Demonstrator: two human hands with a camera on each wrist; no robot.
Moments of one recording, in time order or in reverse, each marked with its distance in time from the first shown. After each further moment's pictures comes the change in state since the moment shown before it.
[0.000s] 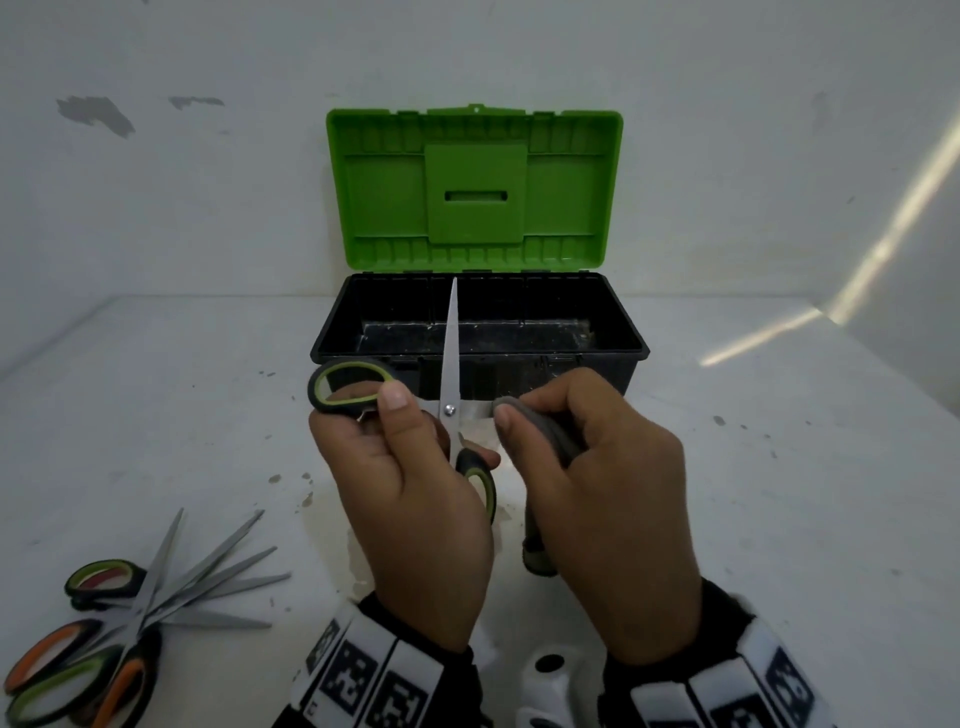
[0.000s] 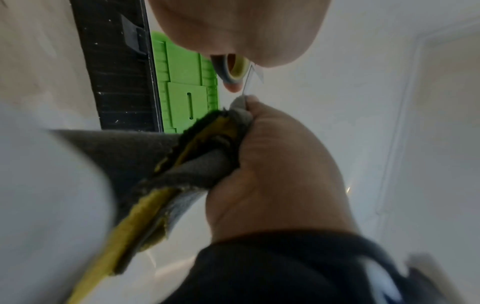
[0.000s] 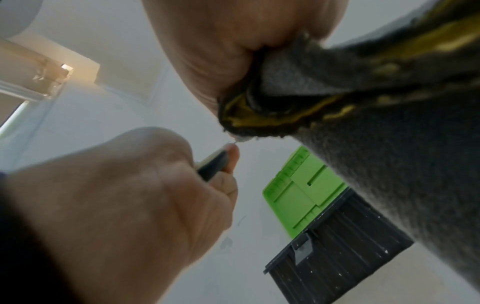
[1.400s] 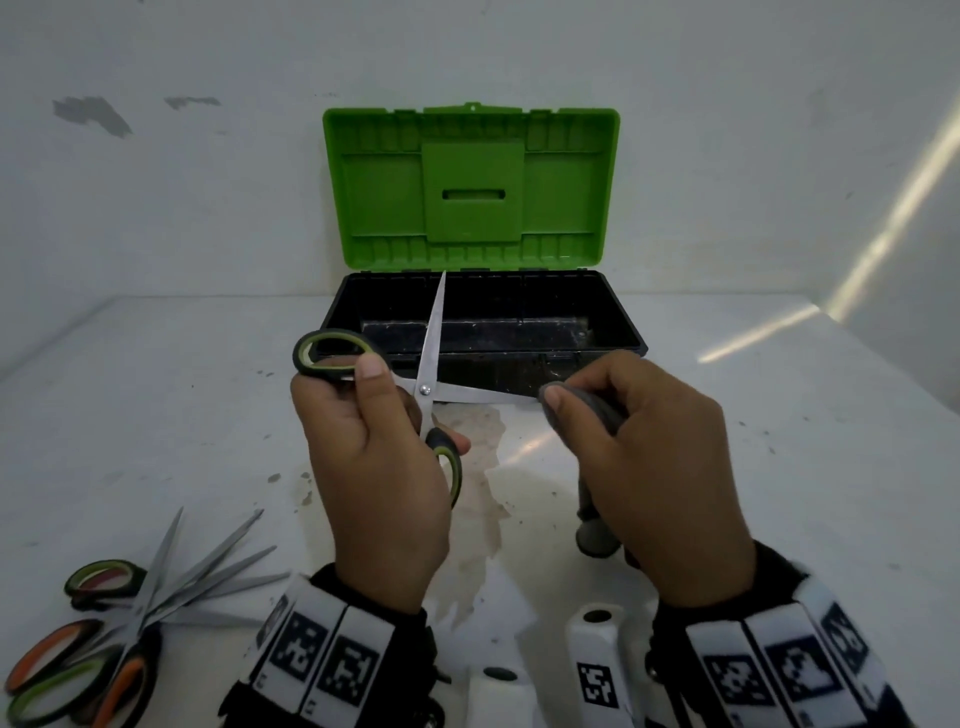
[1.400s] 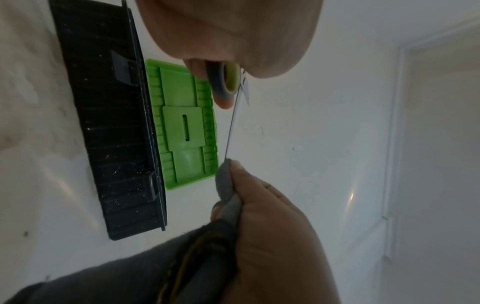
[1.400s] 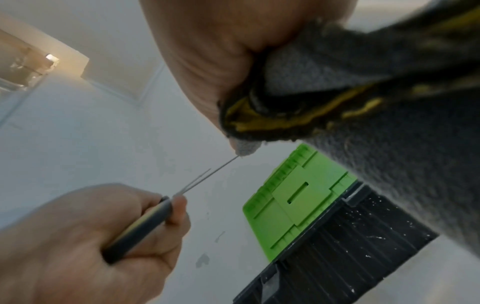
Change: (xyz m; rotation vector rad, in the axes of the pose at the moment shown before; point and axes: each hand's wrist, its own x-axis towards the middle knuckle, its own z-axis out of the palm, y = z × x) left_hand 0.024 0.003 -0.004 -0.064 -0.094 -0.147; right_hand 0.016 0.023 -0.021 -0.058 -0.059 0.098
